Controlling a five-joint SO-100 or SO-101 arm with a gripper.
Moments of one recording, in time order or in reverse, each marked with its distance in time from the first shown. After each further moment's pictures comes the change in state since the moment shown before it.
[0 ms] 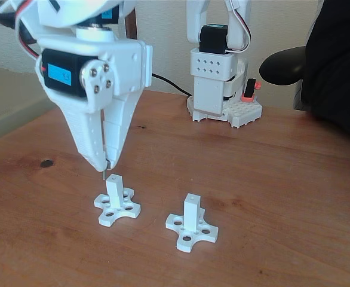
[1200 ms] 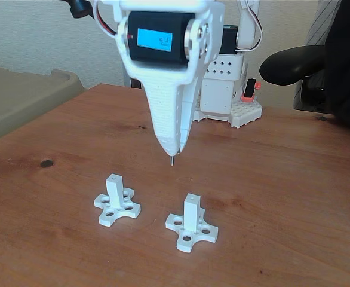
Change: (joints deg) arm -14.3 5.4 -2.1 8.8 4.3
